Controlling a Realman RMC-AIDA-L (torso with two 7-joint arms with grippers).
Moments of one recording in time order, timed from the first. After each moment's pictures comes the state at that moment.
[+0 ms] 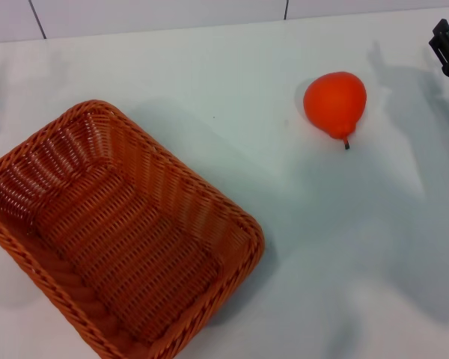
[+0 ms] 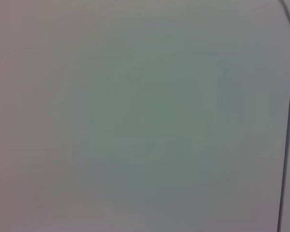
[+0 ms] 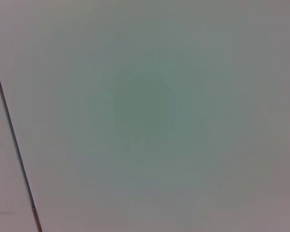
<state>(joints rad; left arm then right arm) -0.50 -2.16 0.19 0.32 1.17 1.00 -0.54 0.46 2.09 1.19 0.17 -2.39 -1.04 -2.83</state>
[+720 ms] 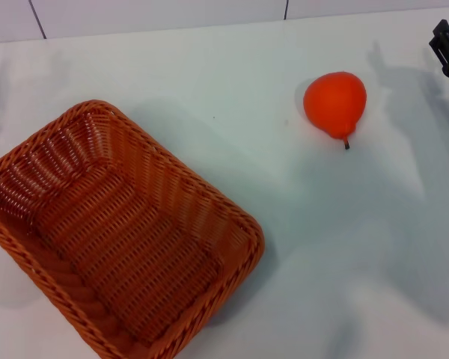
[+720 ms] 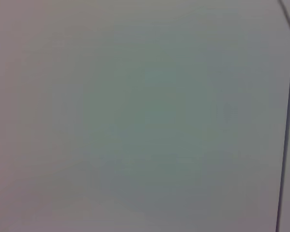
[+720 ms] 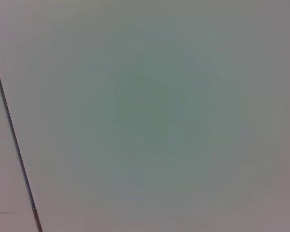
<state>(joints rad) -0.50 -2.16 0.19 0.32 1.17 1.00 -0.54 0.46 2.09 1.18 0.17 -2.39 -1.04 -2.83</state>
